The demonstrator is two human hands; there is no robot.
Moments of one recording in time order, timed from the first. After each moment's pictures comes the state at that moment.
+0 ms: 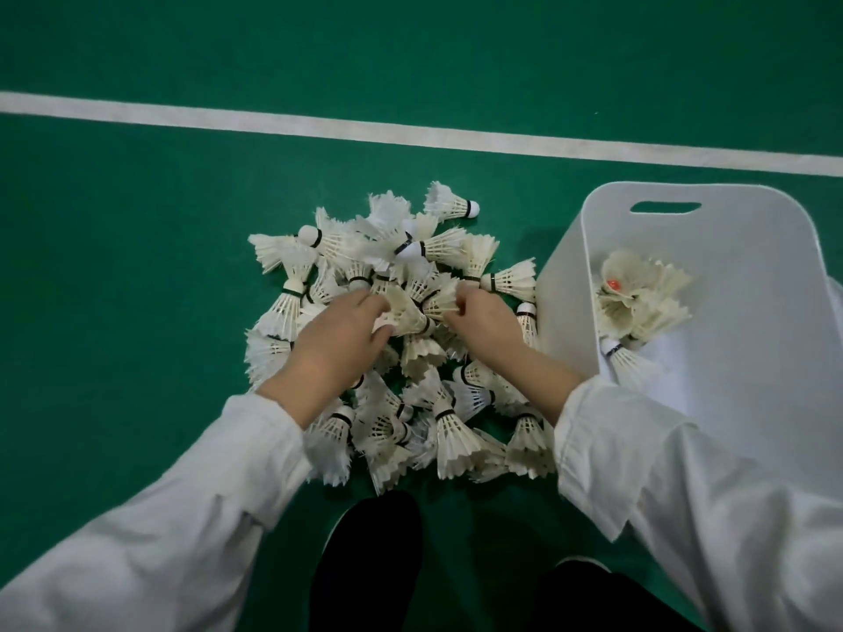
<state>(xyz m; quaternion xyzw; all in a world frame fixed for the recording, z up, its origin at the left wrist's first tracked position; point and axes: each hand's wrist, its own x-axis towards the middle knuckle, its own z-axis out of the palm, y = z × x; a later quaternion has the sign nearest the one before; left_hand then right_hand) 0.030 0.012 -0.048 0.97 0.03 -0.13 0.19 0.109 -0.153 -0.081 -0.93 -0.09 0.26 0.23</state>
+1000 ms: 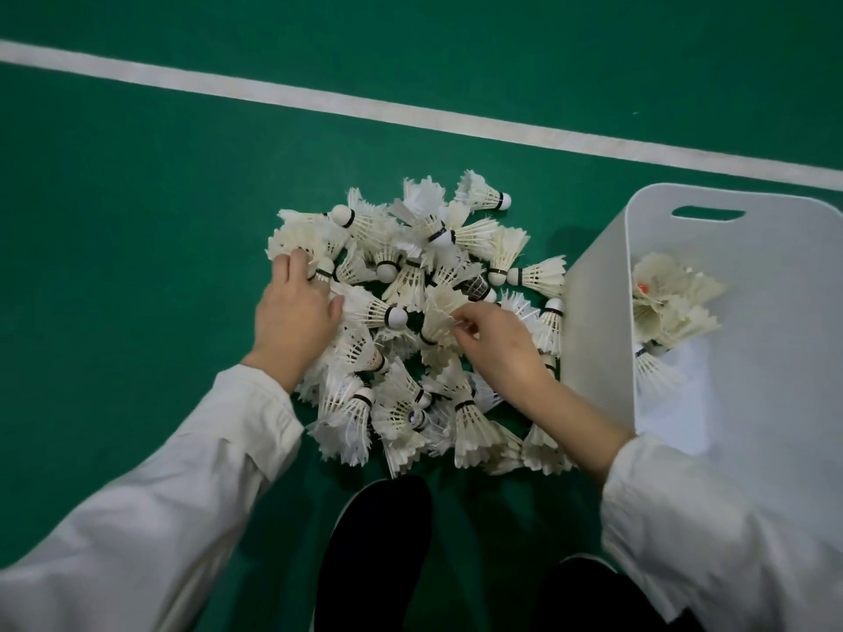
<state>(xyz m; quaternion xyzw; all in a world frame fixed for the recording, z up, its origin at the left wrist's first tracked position) 0.010 0.074 -0.077 0.98 0.17 -0.08 0.04 0.069 -0.147 -0.051 -0.92 -0.20 0.24 0.26</state>
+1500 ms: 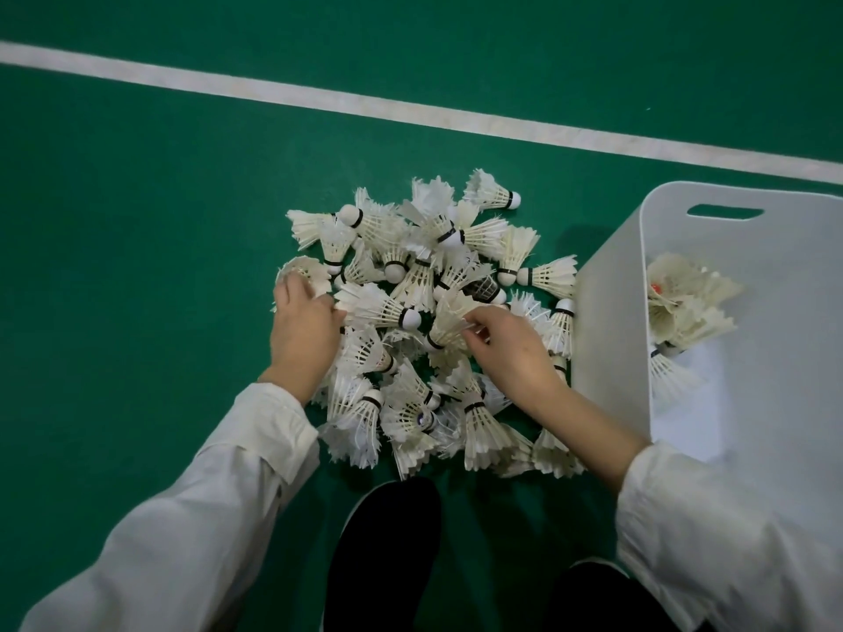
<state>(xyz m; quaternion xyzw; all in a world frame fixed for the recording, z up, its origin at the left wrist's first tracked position) 0.002 0.074 -0.102 0.95 0.26 -0.09 0.14 0.068 -0.148 -0.057 -0.92 -0.19 0.24 0.24</state>
